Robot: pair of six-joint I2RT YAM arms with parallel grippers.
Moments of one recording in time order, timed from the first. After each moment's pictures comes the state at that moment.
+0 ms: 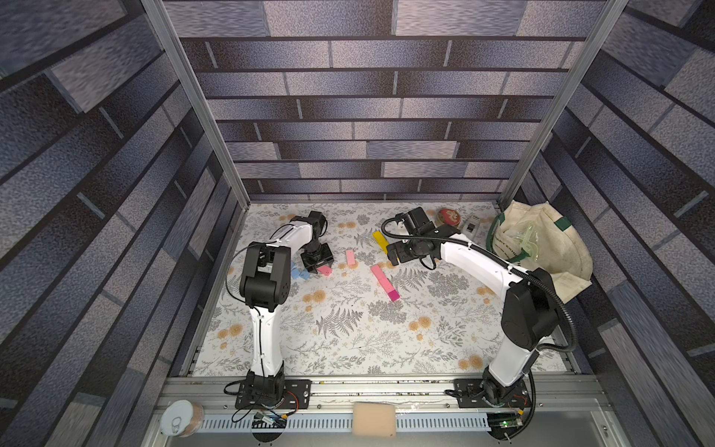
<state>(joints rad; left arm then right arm) -0.18 2.12 1.61 -1.00 0.14 -0.57 0.57 1.77 1.46 -0.71 0.02 0.14</state>
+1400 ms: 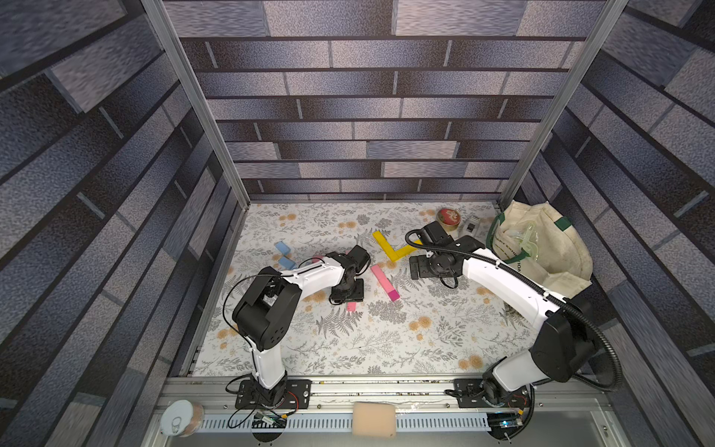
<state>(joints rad) -0.61 1.80 1.15 -0.75 0.08 -0.61 0.57 1.53 1.28 -0.96 0.19 0.43</state>
